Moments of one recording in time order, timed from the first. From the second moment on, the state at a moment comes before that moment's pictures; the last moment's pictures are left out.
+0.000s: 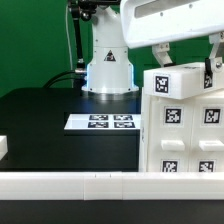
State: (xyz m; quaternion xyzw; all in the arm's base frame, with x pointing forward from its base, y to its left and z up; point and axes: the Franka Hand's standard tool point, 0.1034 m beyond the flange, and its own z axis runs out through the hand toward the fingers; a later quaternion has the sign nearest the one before) arm 0.627 0.101 0.158 -0.89 0.44 -0.02 0.10
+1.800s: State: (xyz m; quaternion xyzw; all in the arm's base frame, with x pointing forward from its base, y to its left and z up) arm 0.629 0.115 0.179 -0.82 0.55 0.05 0.14
